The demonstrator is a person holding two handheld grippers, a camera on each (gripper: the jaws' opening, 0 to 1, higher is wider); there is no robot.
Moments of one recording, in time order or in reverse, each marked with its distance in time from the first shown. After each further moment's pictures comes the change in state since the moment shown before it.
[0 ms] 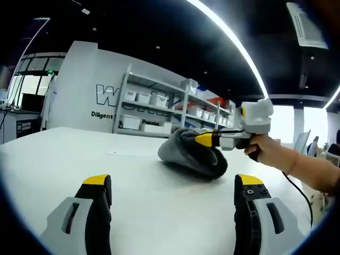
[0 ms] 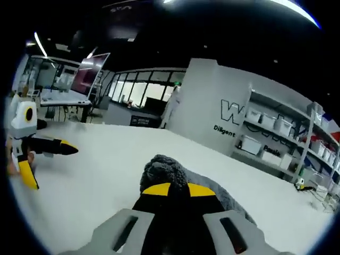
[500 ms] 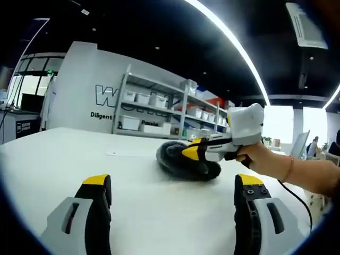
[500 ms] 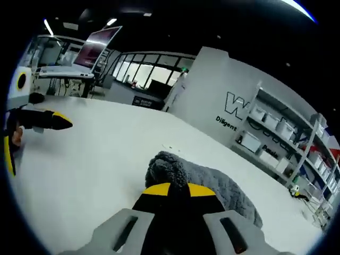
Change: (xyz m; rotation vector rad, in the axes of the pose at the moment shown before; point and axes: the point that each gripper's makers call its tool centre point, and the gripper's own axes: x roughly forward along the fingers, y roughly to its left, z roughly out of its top) left arm 0.003 0.005 0.004 0.001 -0.004 -0.005; right arm 0.021 0.019 -0.029 -0.141 0.129 -0.009
